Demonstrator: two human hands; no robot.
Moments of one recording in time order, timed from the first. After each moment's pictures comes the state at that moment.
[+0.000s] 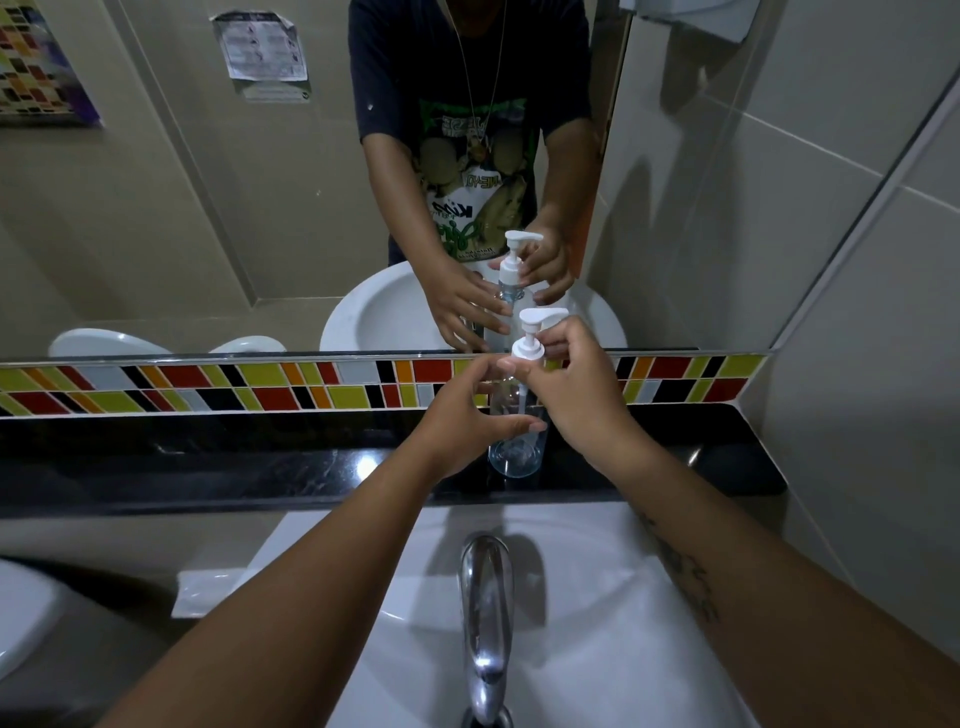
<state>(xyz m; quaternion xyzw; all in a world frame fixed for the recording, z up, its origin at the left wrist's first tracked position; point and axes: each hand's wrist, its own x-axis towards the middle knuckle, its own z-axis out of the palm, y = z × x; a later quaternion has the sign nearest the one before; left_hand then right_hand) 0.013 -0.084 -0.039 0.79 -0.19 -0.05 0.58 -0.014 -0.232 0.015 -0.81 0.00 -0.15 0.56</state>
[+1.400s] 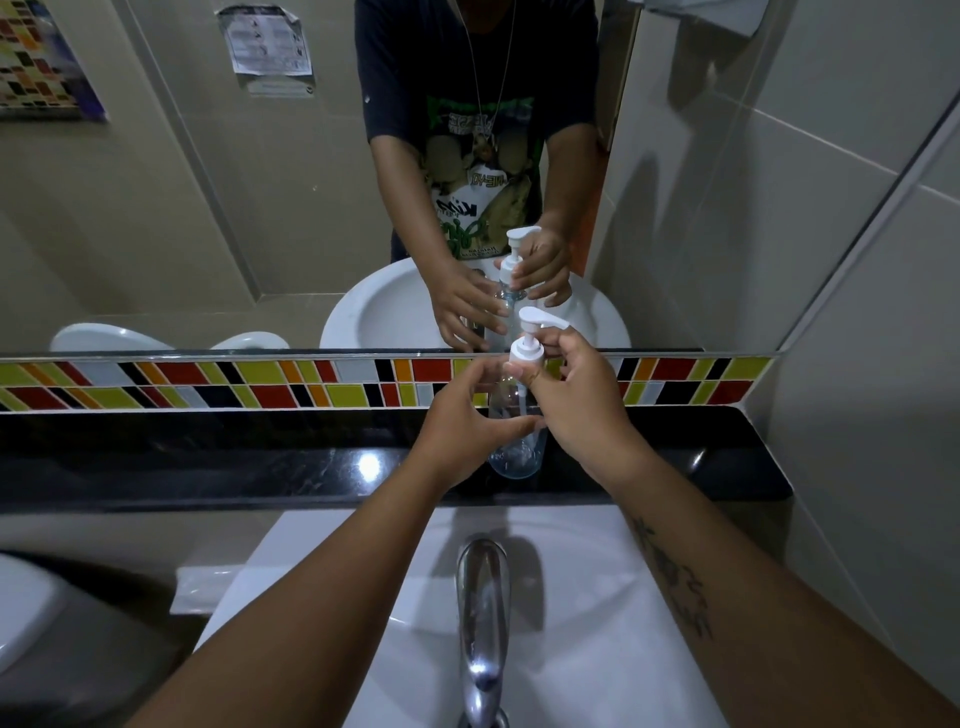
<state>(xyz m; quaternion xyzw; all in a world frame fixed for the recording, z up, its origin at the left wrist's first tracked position) 0.007 -0.093 -0.048 0.79 -0.15 0.02 0.59 -0.014 -0.232 0.009 -0.78 0.00 -0.12 0.61</state>
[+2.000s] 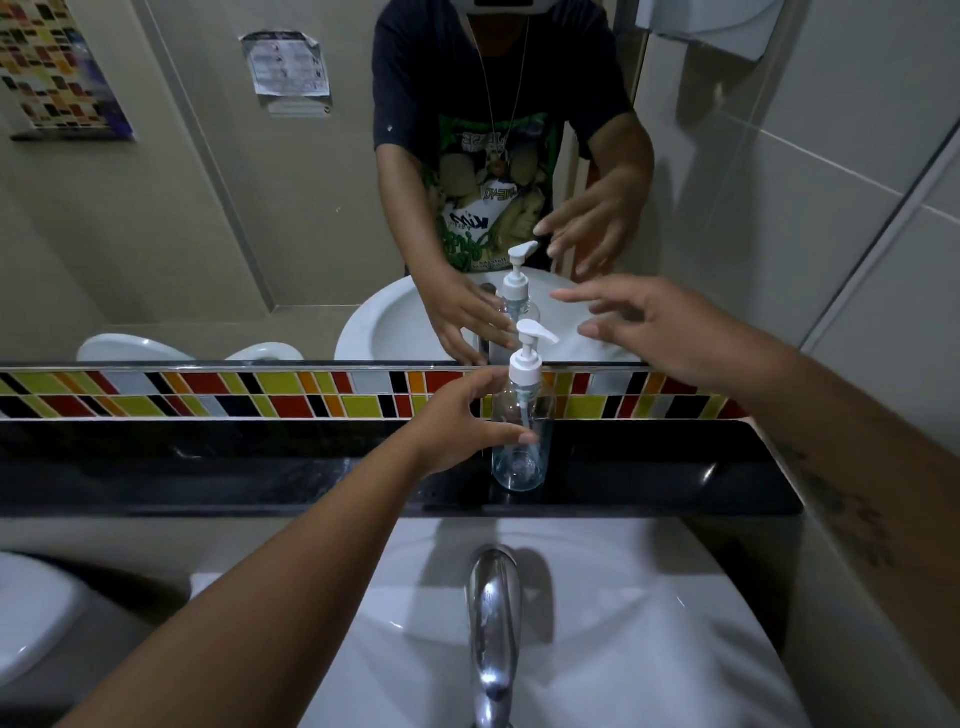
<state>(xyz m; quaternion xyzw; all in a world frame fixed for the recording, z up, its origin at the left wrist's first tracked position) 0.027 -0.064 -0.029 0.83 -0.20 -0.10 0.52 0.001 -0.300 0.099 -0.90 -0.20 -0.01 0.38</state>
